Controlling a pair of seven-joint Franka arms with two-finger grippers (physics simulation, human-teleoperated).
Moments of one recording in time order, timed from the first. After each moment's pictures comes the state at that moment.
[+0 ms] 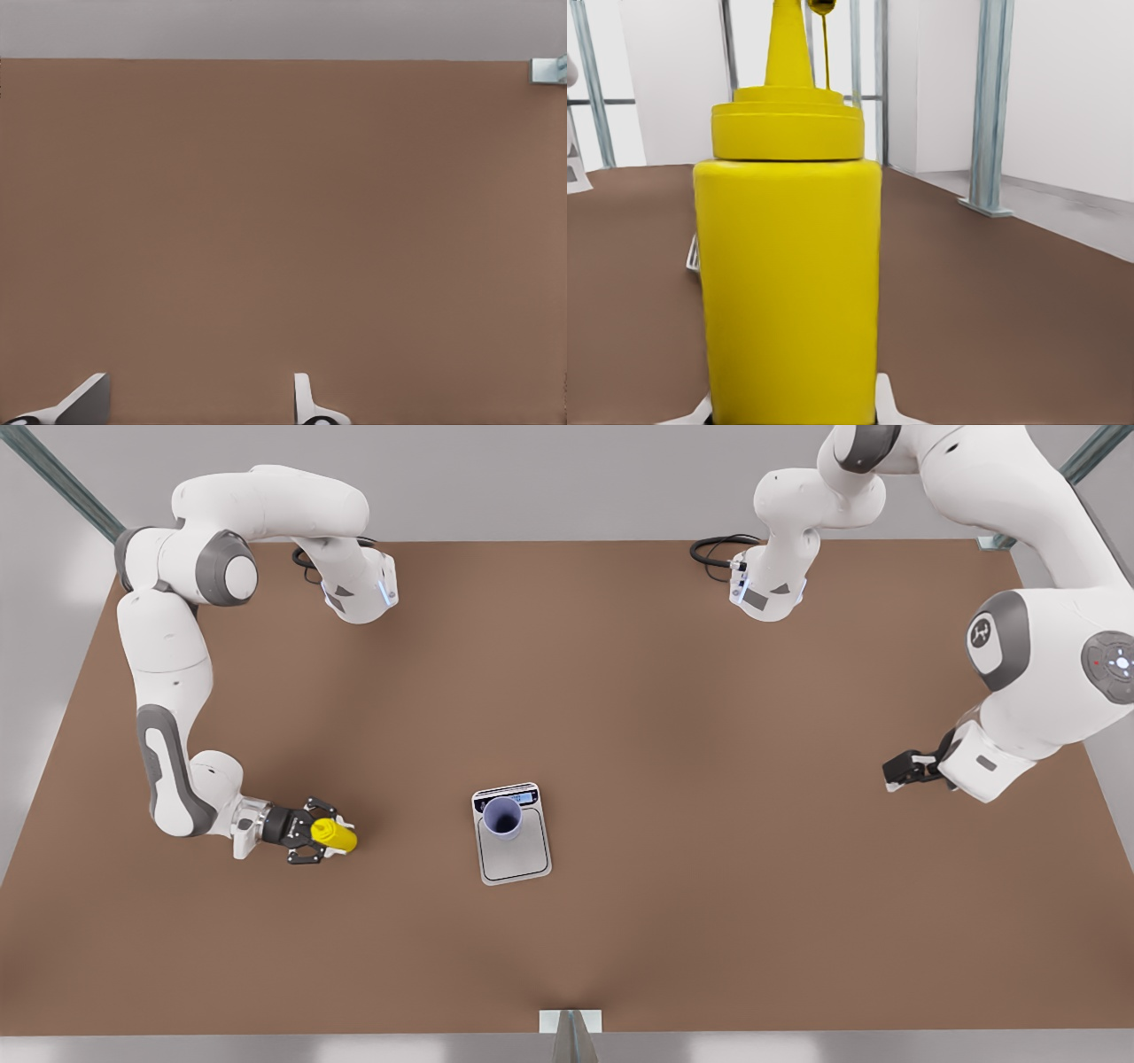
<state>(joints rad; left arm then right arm) -0.07 0.27 0.08 -1.35 -0.02 1.66 0.00 -0.33 0.87 0.07 -1.70 1.31 1.77 -2.52</state>
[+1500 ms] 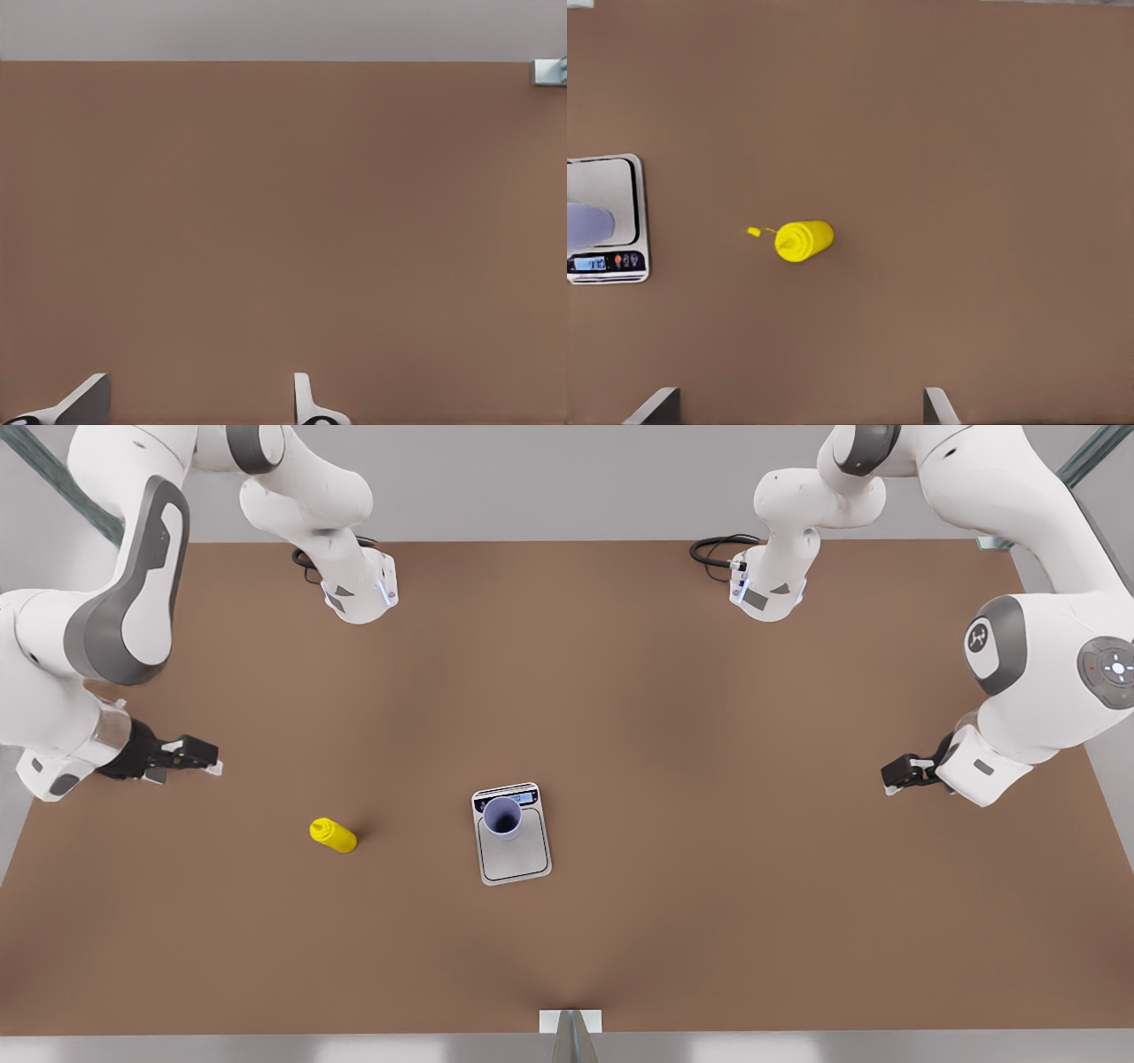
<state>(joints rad) -0.07 0.28 0.08 -1.35 -0.02 1.66 0.00 0.10 0.21 -0.23 -1.44 0.16 1.61 -0.24</state>
